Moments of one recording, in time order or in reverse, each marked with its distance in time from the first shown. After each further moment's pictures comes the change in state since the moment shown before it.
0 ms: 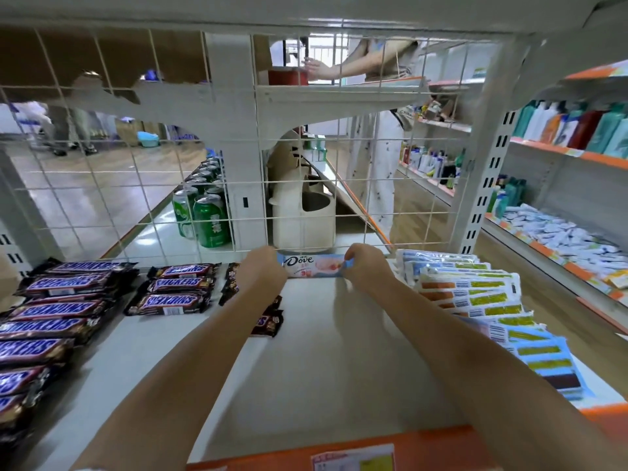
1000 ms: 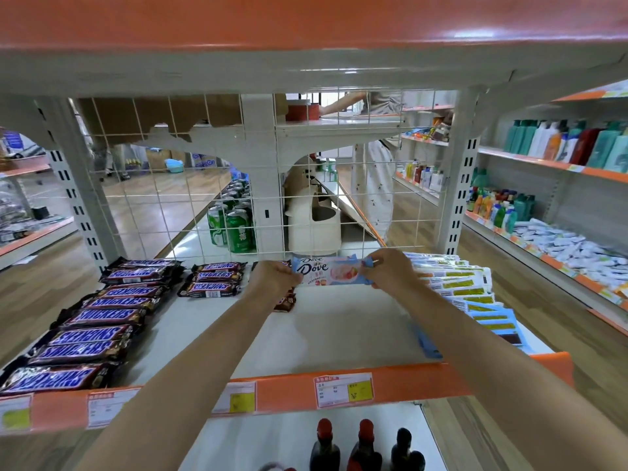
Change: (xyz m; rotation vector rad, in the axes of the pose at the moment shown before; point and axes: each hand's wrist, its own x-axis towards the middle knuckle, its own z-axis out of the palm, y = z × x) left_hand -0.103 -0.001 -0.051 -0.661 -0.045 -0.119; right_hand -0.092 0.009 -0.056 0.393 0.046 -0.013
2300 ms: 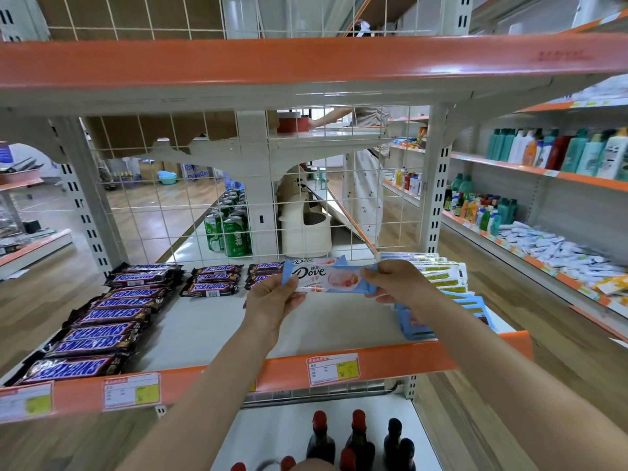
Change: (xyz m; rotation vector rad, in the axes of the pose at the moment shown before) left_hand -0.077 -0.005 0.003 -0.856 -0.107 -0.056; right_hand -0.072 -0.008 -0.045 0.355 -0.176 0.161
